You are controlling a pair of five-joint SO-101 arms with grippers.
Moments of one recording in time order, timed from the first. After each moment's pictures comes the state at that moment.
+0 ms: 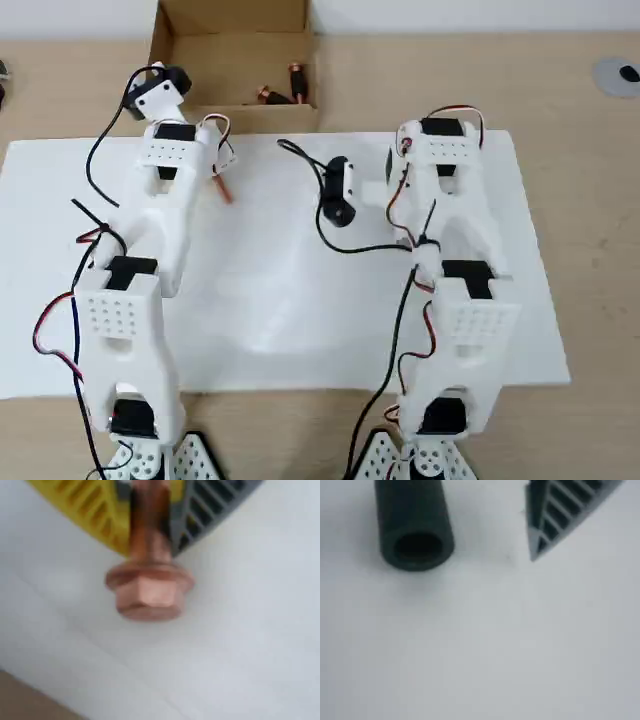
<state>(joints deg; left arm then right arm) 1.8 34.8 -13.2 50.8 24.7 -2.4 30.9 -10.2 87.6 76.4</state>
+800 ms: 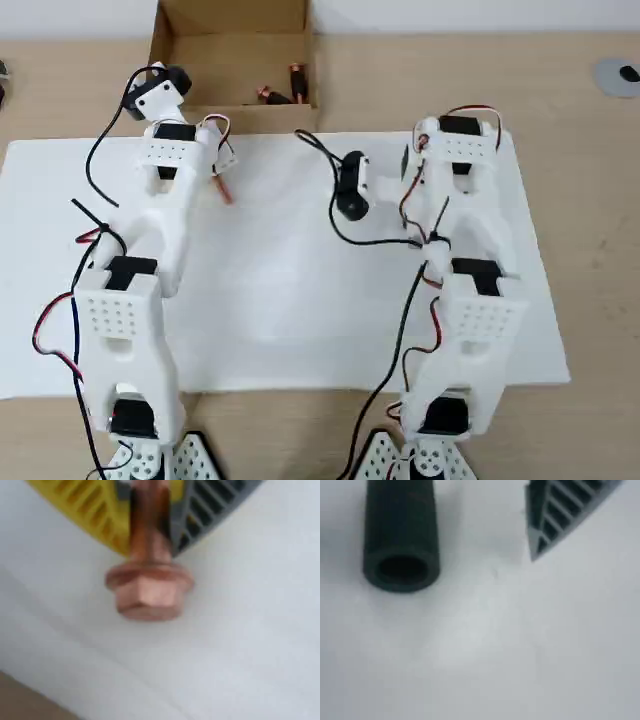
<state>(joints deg) 1.8 34.8 -13.2 51.0 24.7 0.6 31.6 -12.9 89.5 76.4</state>
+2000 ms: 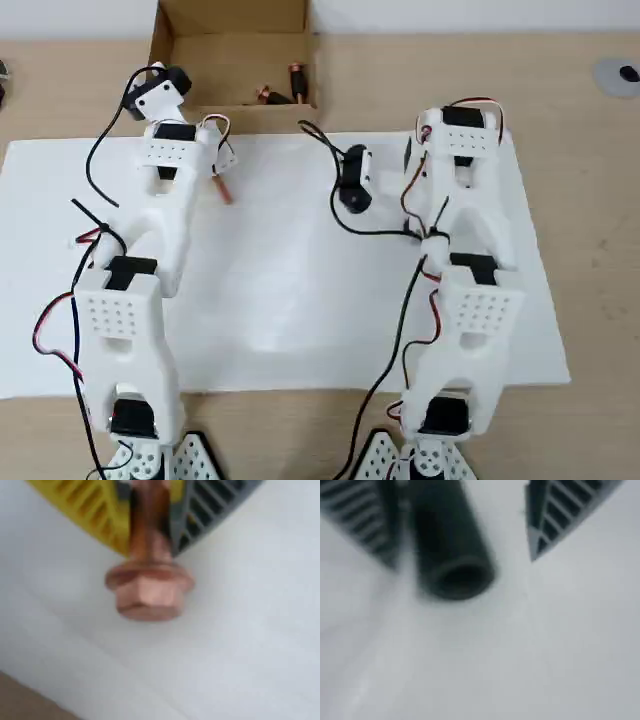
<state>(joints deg) 1.8 34.8 -13.2 51.0 24.7 1.0 36.2 -20.9 94.7 76.4</state>
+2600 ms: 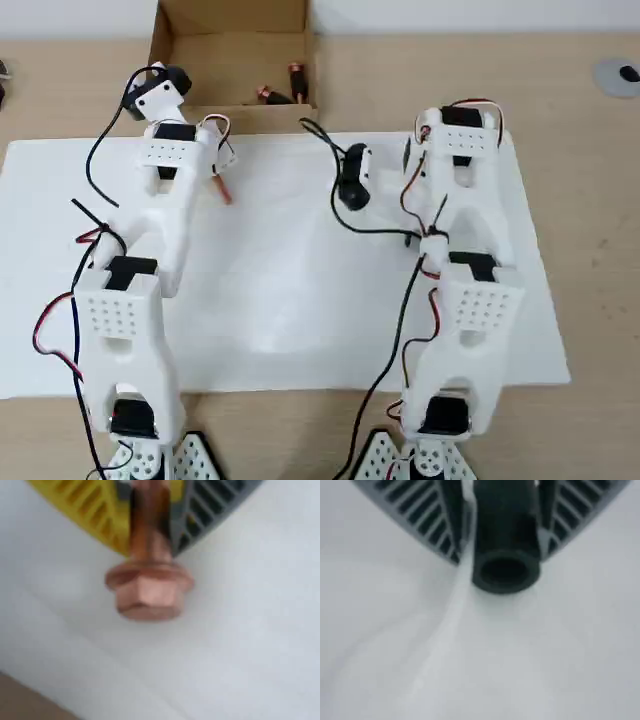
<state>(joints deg) 1.8 34.8 -13.2 51.0 24.7 1.0 37.0 -23.9 94.8 72.1</state>
